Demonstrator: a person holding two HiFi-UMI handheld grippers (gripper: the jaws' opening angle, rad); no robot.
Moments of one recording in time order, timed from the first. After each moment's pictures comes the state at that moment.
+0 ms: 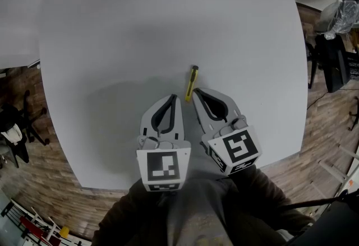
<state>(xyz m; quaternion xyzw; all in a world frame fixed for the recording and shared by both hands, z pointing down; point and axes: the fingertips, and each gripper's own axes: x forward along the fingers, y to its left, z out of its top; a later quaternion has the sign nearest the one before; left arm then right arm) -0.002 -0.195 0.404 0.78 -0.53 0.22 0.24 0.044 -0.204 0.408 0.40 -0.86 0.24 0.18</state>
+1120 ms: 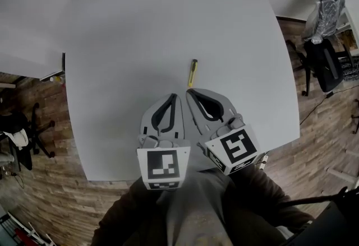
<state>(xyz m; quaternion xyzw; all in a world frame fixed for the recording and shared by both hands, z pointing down) -0.020 -0.126 0.293 0.81 -0.55 0.16 0.14 0.011 -0.130 0.286 0.40 -0.90 0.15 0.11</state>
